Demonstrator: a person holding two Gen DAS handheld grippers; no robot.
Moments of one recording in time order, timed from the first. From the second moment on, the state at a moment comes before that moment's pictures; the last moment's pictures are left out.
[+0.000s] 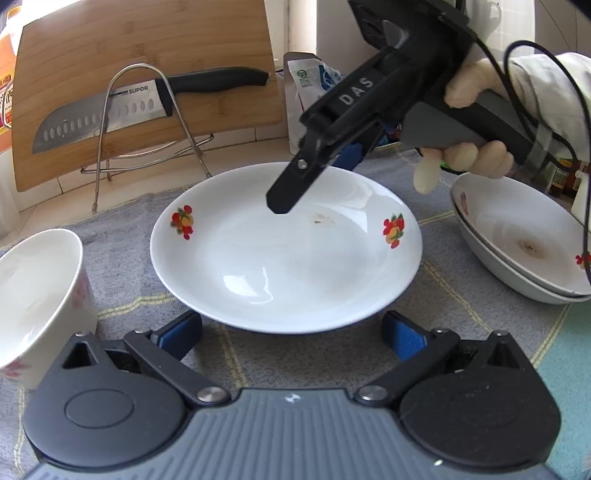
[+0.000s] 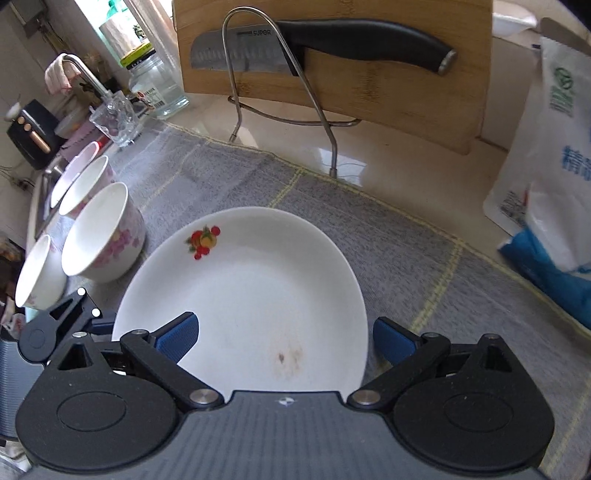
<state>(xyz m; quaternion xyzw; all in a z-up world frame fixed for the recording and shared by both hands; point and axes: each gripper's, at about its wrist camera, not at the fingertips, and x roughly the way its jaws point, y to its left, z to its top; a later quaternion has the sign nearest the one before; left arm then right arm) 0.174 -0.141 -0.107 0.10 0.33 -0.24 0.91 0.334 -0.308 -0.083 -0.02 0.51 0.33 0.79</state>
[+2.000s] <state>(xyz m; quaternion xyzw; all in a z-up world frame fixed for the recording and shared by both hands) 0.150 -0.138 -0.071 0.14 0.32 -0.27 0.90 0.324 -0.330 -0.047 0.09 0.55 0.34 0.76</state>
